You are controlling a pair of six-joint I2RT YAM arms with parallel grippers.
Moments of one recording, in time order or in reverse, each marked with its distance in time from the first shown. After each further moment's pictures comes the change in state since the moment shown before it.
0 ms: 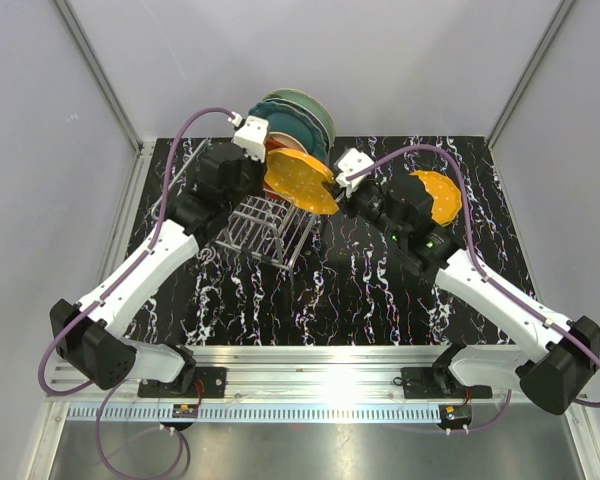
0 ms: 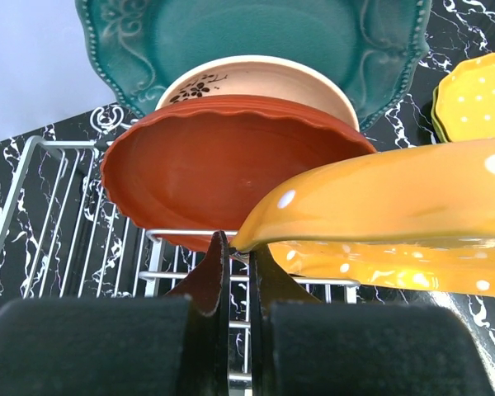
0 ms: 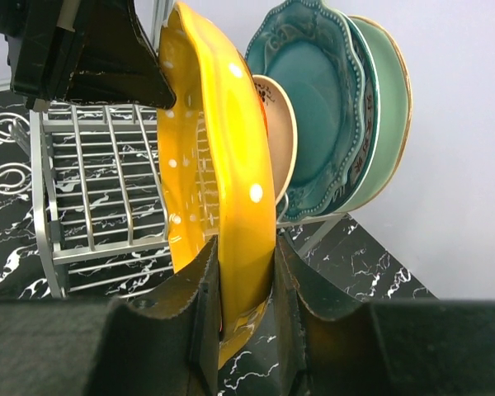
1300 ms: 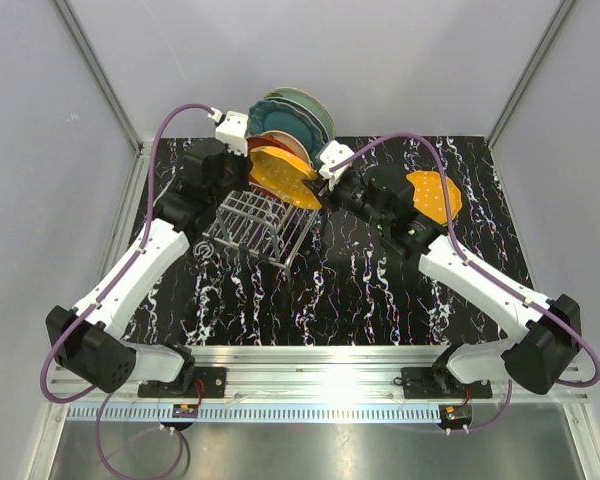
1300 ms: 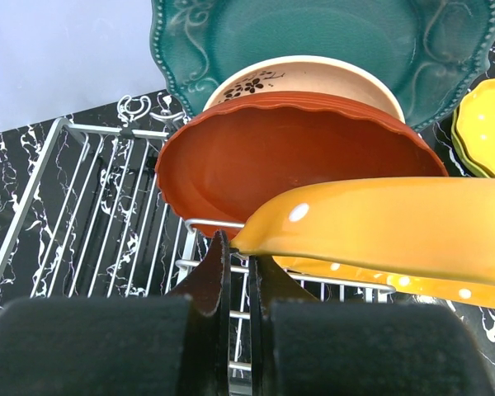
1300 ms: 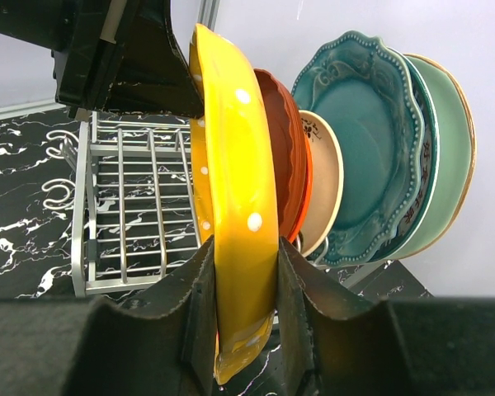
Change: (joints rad) left arm 0.106 -0.022 -0.018 0.009 0.063 -0.023; right arm 0.019 0.130 0.095 0.044 -0.082 0.032
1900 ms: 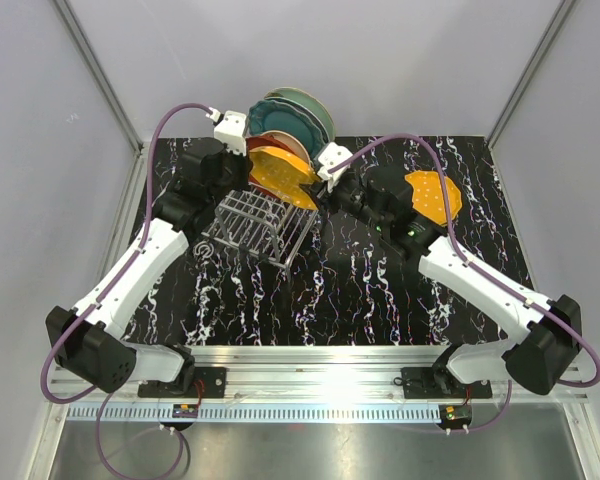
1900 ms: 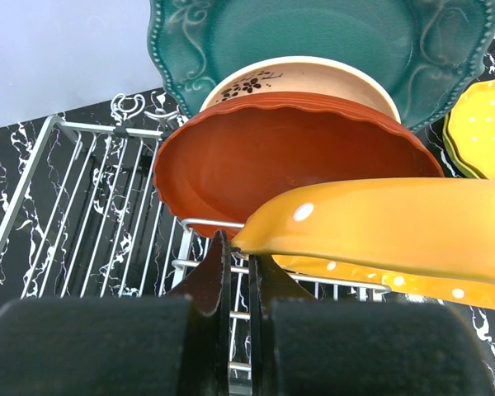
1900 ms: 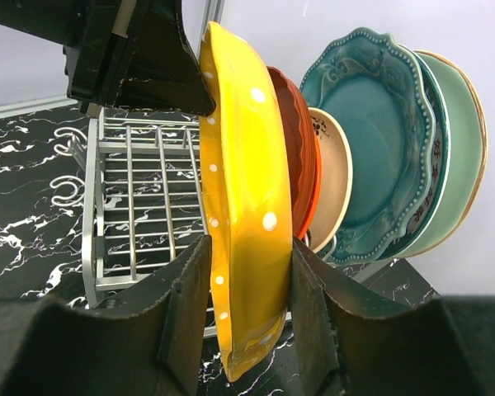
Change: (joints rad) left arm 0.013 0.000 0.000 -0.001 0.019 -0.019; right arm 0.011 -0.005 0.000 -0.016 0.006 0.005
